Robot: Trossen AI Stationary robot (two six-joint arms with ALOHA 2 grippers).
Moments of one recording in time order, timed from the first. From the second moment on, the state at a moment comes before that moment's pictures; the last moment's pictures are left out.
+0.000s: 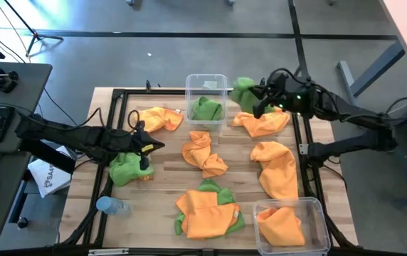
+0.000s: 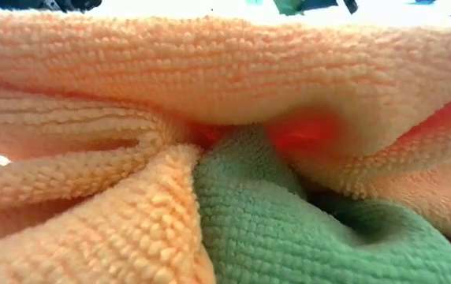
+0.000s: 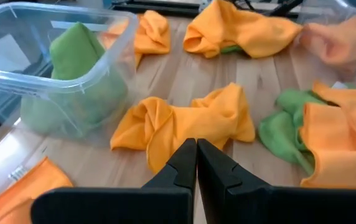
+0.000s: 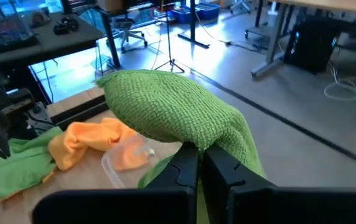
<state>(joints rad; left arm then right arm) -0.18 0.71 0.53 -0.32 -0.35 -0.17 -0.22 1.10 1.30 -0.55 0.42 0.19</state>
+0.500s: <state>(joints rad) -0.18 0.57 0.42 -0.30 -0.35 -0.23 -0.26 1.52 1.70 -0.55 0.42 0.02</state>
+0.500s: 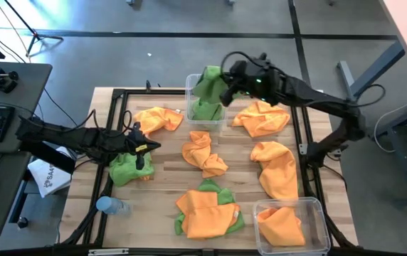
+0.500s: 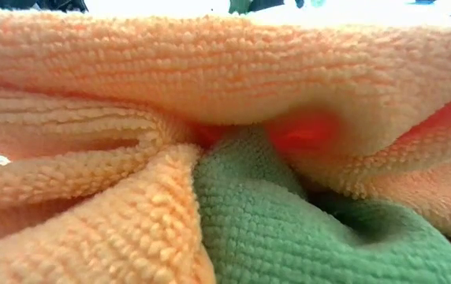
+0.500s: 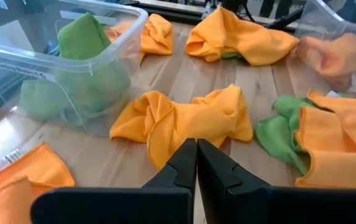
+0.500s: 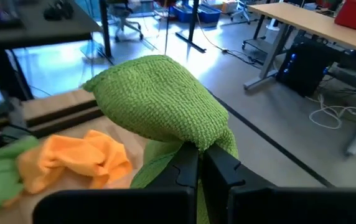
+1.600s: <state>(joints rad) -0.18 0.57 0.41 -0.29 -0.35 -0.23 -0.45 2.02 1.76 -0.66 -0.03 -0.04</state>
